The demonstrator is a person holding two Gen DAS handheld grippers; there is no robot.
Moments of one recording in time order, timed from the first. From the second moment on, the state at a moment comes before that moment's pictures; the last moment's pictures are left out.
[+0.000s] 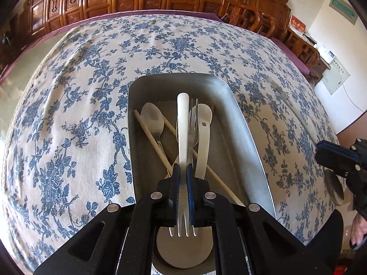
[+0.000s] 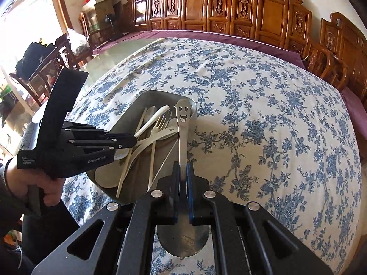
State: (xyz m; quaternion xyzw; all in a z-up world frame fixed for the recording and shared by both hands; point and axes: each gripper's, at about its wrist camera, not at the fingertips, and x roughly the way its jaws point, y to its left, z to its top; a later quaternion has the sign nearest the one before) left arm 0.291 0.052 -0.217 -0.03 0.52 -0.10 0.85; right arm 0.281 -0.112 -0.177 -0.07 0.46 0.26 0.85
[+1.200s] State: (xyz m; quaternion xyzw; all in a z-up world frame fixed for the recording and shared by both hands) left arm 0.240 0.121 -0.154 -0.04 0.46 -0.05 0.88; right arm 0.312 -0.030 -0.216 -0.03 0.49 0.29 0.82
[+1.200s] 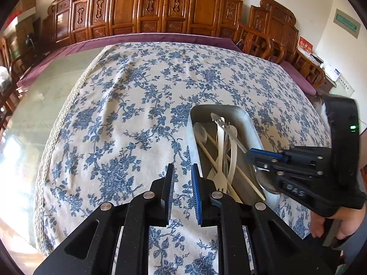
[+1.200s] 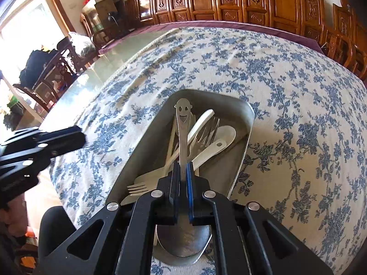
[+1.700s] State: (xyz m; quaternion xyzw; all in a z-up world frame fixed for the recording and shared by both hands) left arm 0.235 0.121 -0.152 -0.03 0.47 -0.04 0.88; right arm 0.323 -0.025 -0.242 -0.04 0.51 0.27 0.82
